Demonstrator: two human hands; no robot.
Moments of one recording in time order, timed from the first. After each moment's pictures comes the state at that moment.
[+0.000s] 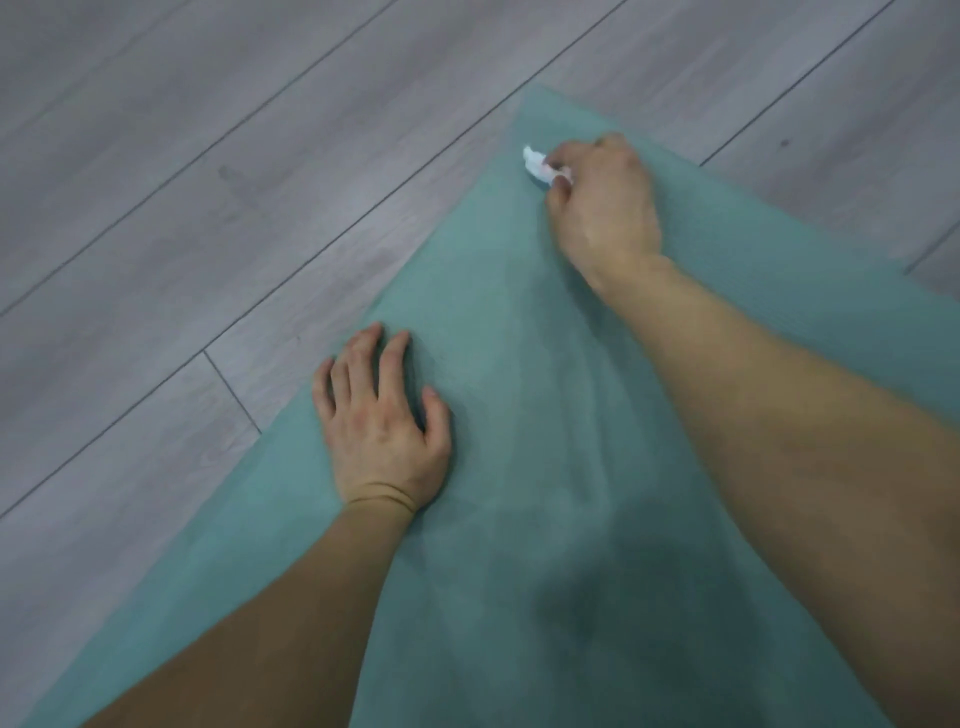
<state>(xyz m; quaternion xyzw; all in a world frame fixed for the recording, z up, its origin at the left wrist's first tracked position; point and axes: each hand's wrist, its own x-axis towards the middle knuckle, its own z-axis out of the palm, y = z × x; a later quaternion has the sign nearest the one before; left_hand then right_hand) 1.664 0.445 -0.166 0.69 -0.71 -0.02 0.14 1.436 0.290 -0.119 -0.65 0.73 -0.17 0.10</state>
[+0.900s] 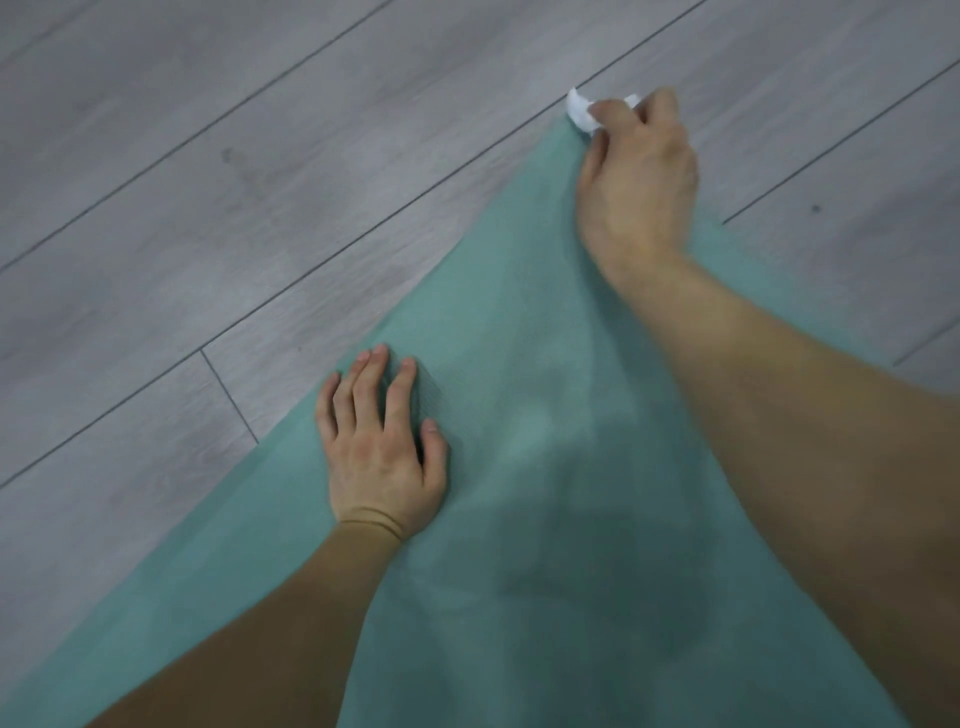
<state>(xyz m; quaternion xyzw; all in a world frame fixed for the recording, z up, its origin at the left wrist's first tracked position) 1.662 0.442 -0.162 0.69 -0.72 -0.05 0.11 1.428 0.231 -0.112 -0.62 0.77 -0.18 0.02</state>
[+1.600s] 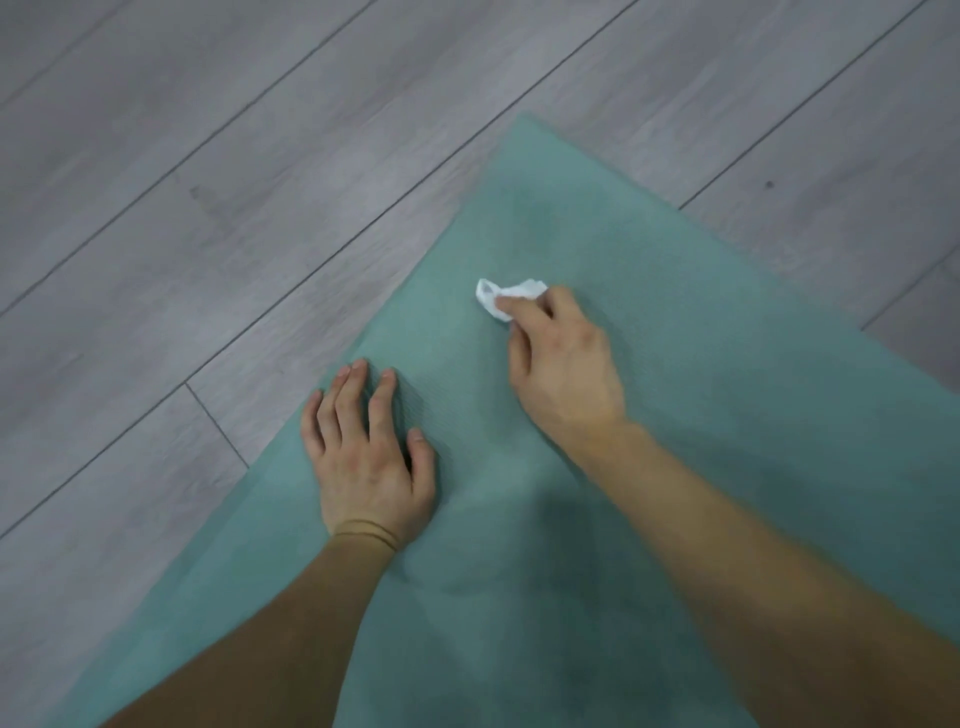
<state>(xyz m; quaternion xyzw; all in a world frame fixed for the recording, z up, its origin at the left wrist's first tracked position) 1.664 0.443 -0.166 0.68 -0.72 -0.04 0.09 1.453 0.374 -0.137 -0.66 0.70 -0.21 0.19</state>
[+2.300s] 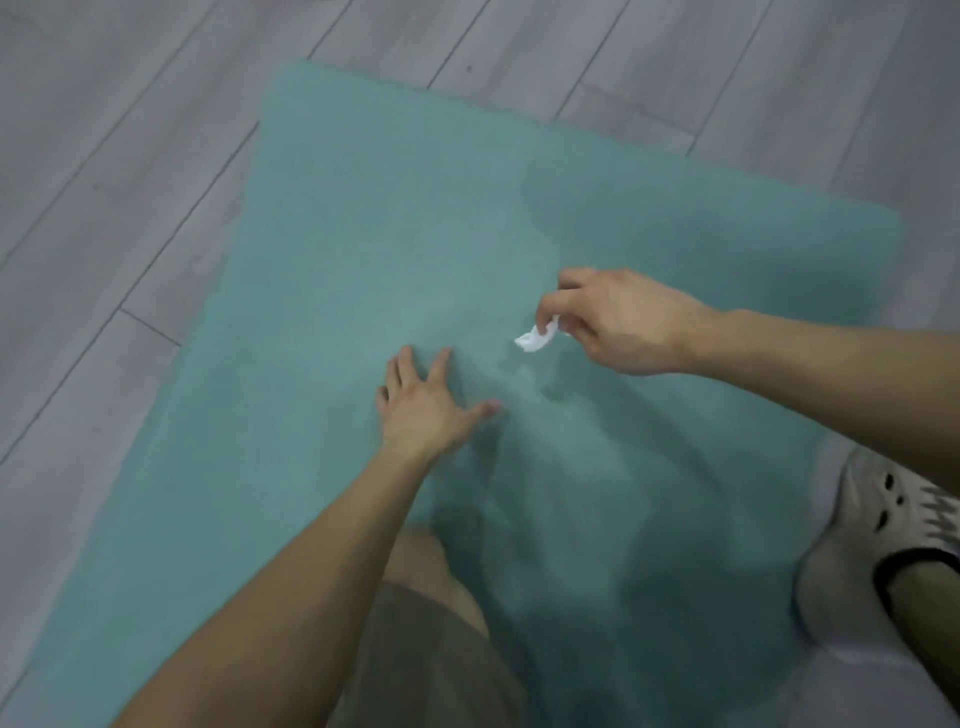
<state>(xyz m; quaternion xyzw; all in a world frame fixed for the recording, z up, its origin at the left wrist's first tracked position) 1.546 0.649 -0.096 0.59 -0.74 -0.29 -0.18 1.299 0.688 0.027 -0.71 0.65 0.01 0.29</state>
